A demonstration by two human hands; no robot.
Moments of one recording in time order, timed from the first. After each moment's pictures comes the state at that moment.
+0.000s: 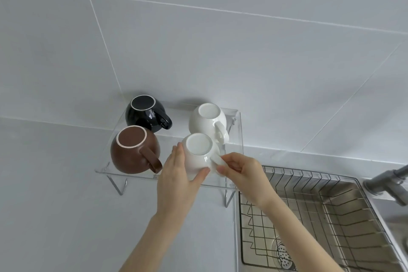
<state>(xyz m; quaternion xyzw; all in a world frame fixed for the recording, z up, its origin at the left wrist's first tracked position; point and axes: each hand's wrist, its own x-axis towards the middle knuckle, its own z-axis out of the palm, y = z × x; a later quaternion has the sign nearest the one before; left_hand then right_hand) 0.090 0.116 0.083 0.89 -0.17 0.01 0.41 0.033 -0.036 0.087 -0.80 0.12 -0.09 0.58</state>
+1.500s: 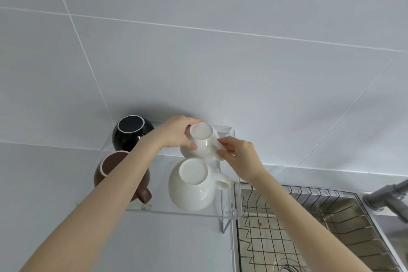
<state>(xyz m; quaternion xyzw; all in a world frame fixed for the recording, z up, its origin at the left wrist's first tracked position) 0.246 0.059 0.141 0.86 -0.40 -0.20 0.27 0.109 -0.084 0.103 -0.89 0.16 -0.11 0.42</state>
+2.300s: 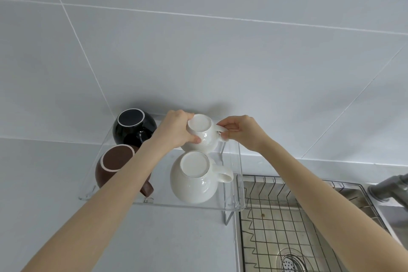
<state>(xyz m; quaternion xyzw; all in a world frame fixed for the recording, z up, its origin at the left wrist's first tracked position) 0.226 0.061 0.136 0.90 -0.34 -0.09 0.28 0.137 -0.116 0.119 -0.86 0.13 -0.02 0.49</state>
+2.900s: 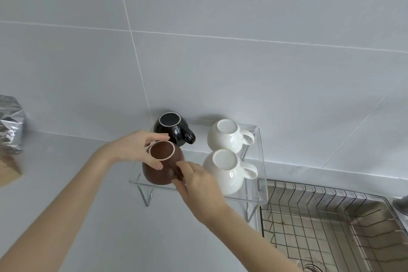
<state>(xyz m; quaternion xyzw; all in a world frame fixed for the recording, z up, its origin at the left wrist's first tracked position) 0.238 0.225 0.159 0.84 -0.30 -0.31 0.31 0.088 0.090 0.111 -0.96 -0.01 -0.10 0.27</state>
